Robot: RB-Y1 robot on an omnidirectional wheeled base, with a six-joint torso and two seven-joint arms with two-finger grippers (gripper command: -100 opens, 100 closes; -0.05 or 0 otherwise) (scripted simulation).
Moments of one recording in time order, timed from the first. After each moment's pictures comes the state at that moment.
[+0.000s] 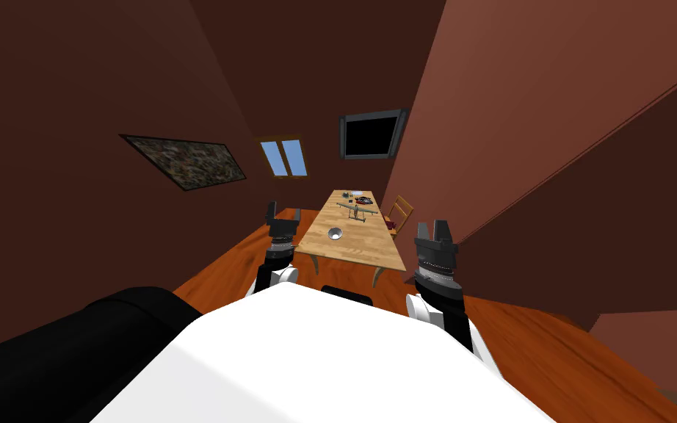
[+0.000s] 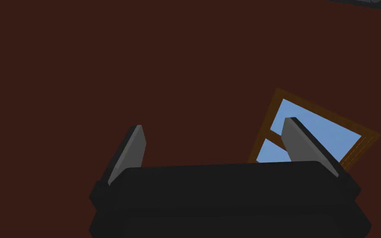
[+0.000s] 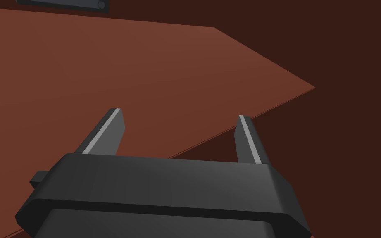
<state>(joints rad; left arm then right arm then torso) 0.55 0.05 -0.04 -2.31 0.11 -0.56 0.17 0.50 -0.04 0.03 -2.21 0.08 -0.62 0.05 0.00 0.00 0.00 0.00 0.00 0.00</state>
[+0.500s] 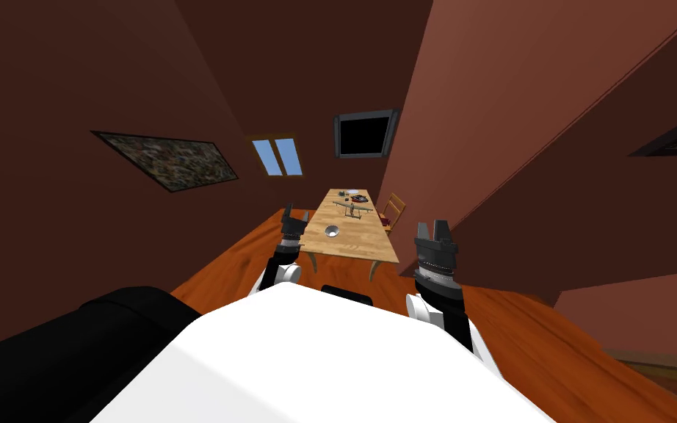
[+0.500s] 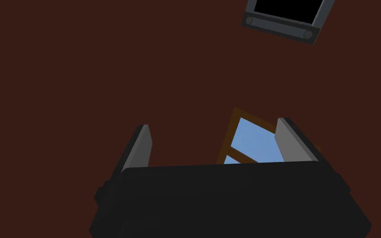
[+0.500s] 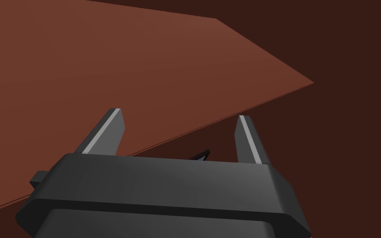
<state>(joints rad) 0.48 0.11 -0.07 -2.25 0.14 -0.44 0.18 0.50 -0.04 0.03 -2.21 0.08 -0.62 0.05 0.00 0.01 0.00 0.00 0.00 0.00</state>
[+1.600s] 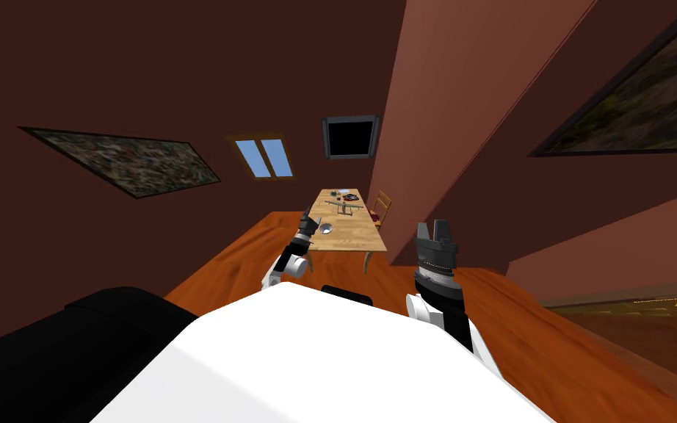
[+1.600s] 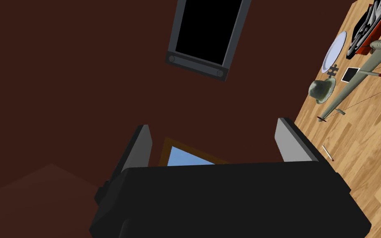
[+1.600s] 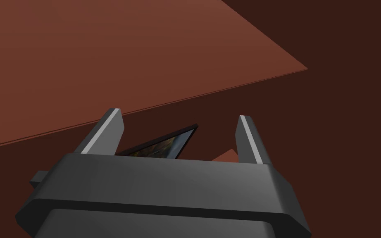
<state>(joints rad) 0.33 0.17 -0.11 -2.11 0.18 -0.17 0.21 0.50 -0.05 0.03 -2.21 0.08 -0.62 0.05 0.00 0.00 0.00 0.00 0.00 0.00</state>
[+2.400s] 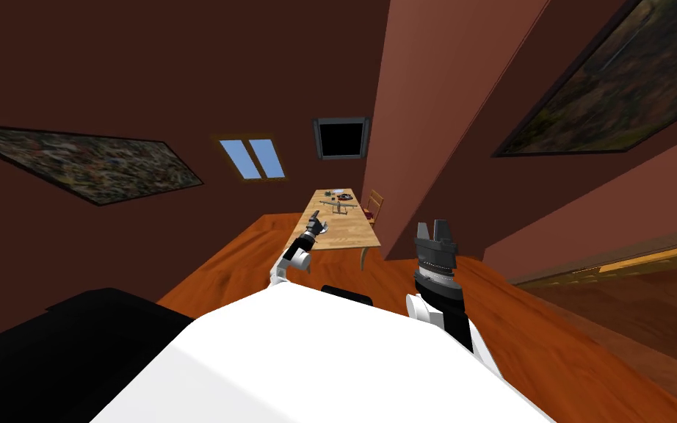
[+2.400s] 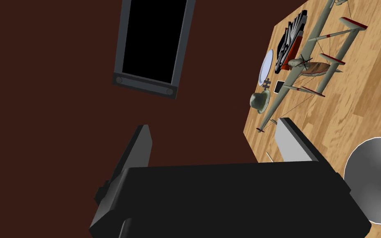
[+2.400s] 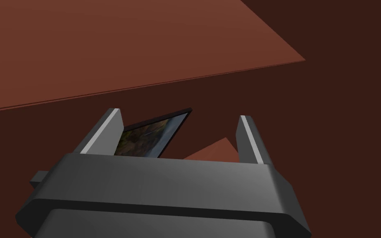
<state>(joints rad) 0.22 0.19 -0.11 -2.00 0.20 0.03 0.22 0.50 -0.05 0.03 -2.21 0.08 -0.62 0.05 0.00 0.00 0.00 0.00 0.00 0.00</state>
